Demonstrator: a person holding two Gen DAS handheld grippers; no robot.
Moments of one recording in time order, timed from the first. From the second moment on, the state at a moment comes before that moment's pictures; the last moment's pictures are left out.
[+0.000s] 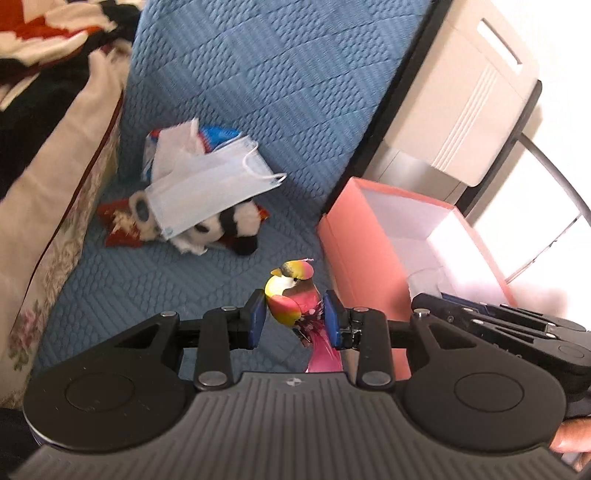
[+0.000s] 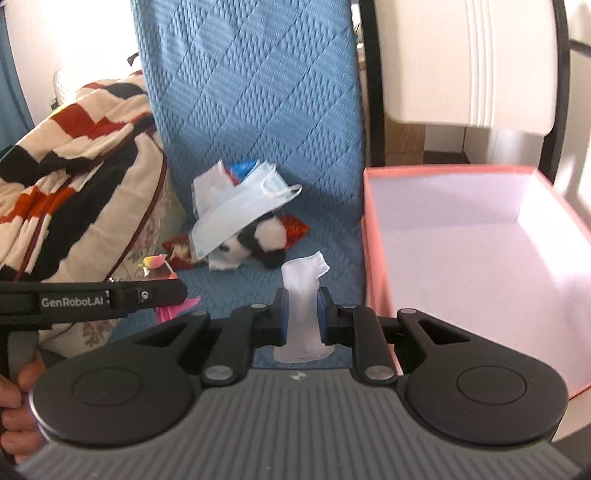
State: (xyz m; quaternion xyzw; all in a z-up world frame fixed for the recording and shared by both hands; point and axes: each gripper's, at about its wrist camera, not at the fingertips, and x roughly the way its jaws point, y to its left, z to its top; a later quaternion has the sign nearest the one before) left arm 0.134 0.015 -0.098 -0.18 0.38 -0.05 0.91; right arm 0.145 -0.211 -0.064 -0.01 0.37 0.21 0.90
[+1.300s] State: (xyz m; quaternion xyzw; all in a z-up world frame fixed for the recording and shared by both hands) left arm 0.203 -0.162 -0.043 -0.20 0.38 -0.11 0.90; right arm 0.177 -0.370 -0.017 0.02 0.37 0.13 0.92
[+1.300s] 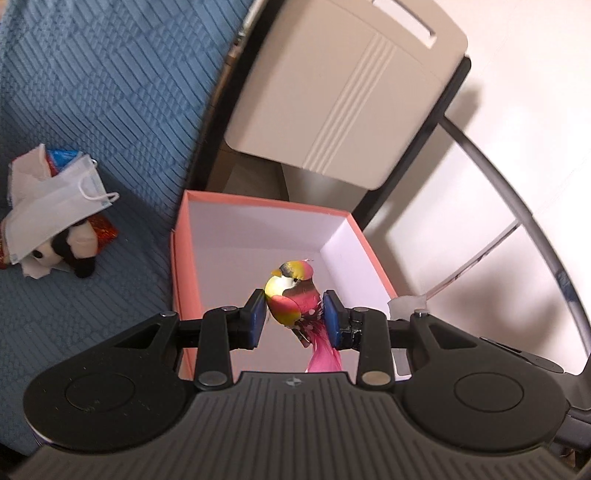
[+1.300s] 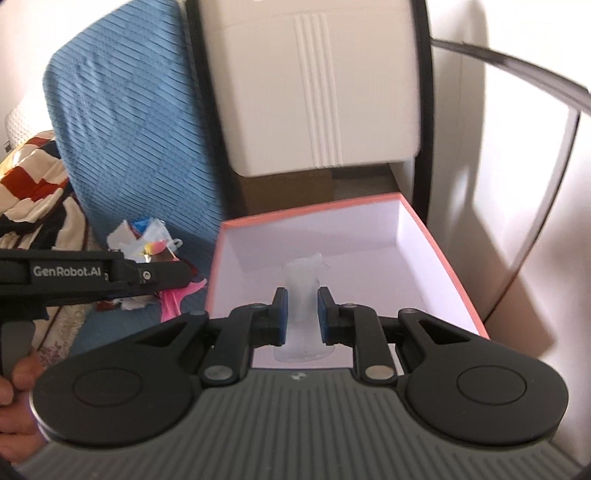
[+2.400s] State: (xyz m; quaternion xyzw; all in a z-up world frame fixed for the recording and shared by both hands) left arm 0.246 -0.226 -0.135 -0.13 0.44 -0.09 0.89; right arm 0.231 -0.431 -0.127 0.07 0.45 0.12 0.88
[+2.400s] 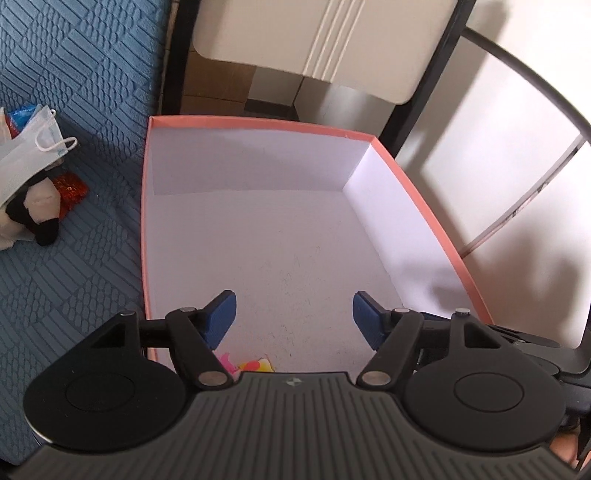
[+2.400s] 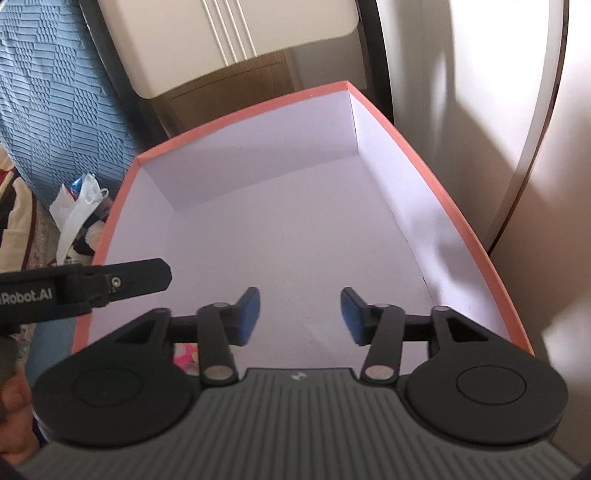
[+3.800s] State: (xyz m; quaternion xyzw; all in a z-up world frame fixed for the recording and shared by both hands) left arm 0.124 -0.064 -0.055 -0.14 0.28 -0.04 0.95; right arm 0.133 -0.308 -0.036 0.03 0.34 0.17 0.93
